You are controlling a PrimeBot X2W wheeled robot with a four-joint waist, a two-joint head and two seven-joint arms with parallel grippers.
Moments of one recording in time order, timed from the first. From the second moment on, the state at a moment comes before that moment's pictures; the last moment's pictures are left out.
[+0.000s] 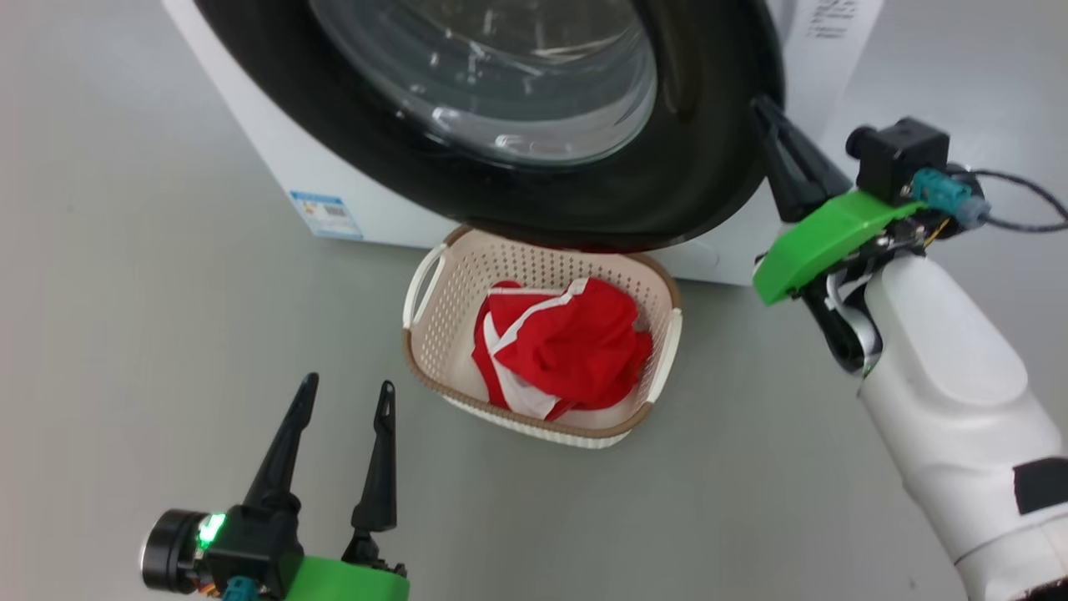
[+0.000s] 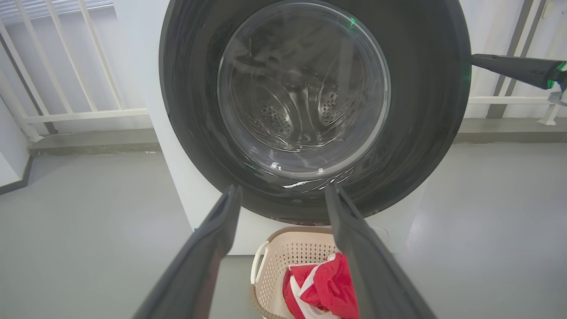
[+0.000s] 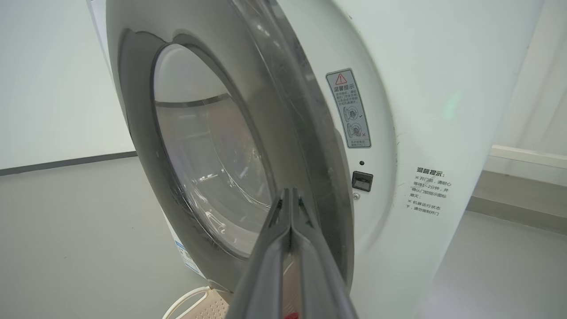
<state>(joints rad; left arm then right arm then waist) -0.10 0.06 -0.18 0.05 -0.11 0.07 -0.25 -0.80 -0.11 0.27 0.75 0.37 0.13 -0.24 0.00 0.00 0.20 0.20</state>
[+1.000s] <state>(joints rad) -0.24 0.04 -0.24 0.02 -0.10 0.06 -0.25 -1.10 -0.18 0.15 0.81 0.26 0.14 -0.26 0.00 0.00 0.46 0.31</state>
